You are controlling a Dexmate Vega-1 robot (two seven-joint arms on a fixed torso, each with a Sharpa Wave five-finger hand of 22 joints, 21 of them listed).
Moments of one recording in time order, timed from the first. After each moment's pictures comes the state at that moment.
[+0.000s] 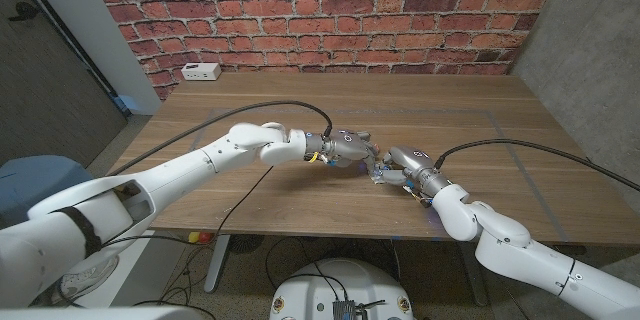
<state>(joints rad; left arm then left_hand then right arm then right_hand) 0.39 0.63 1.00 -1.44 1.01 -0.60 0.03 1.60 0.19 0.75 -0.17 0.27 0.79 -0.12 0.26 0.23 0.58 -0.12 0.31 0.26 0.29 -0.04 0.27 0.38 -0.17 0.12 1.46 0.17 -1.12 -0.90 -0.64 -1.99 -0.49 -0.35 -0.20 0.72 -0.07 1.13 -0.19 0.36 1.24 0.08 0.19 0.17 1.11 0.10 0.24 0.19 0.77 -0.09 0.21 0.22 0.59 0.05 0.22 0.18</state>
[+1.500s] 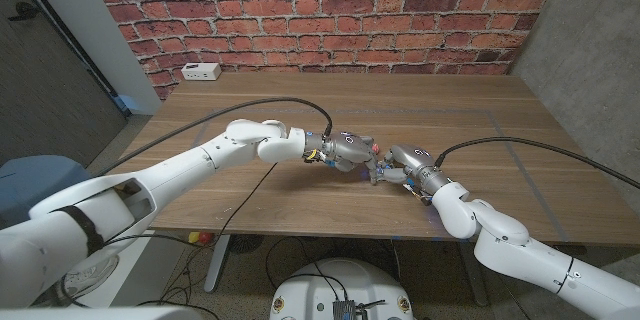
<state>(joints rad) 0.39 0.63 0.98 -1.46 0.87 -0.69 -0.09 1.58 0.16 0.75 -0.18 0.35 0.70 -0.18 0.20 0.19 0.63 -0.18 0.33 0.26 0.38 -0.04 0.29 0.45 -0.17 0.11 1.47 0.18 -1.11 -0.90 -0.65 -1.99 -0.49 -0.37 -0.20 0.73 -0.08 1.13 -0.19 0.36 1.26 0.09 0.18 0.17 1.11 0.10 0.22 0.18 0.77 -0.09 0.22 0.23 0.59 0.05 0.22 0.18</state>
